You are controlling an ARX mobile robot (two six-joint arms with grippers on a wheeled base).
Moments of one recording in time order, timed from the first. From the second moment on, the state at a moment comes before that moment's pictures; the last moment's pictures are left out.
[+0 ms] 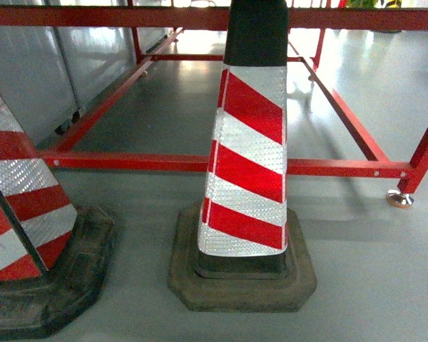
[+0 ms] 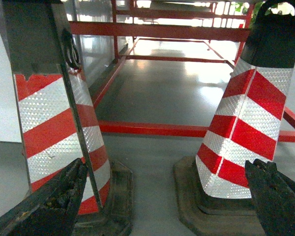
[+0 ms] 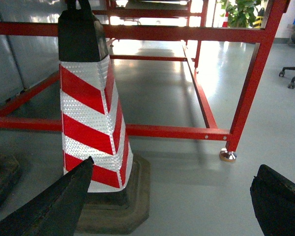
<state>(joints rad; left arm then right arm) 0.00 0.01 0.02 0.00 0.00 -0.01 0.00 0.00 0.01 0.00 0.00 0.00</state>
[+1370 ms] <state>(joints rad) 0.00 0.01 0.02 0.00 0.00 0.00 0.00 0.00 0.01 -0.01 0.00 0.00</state>
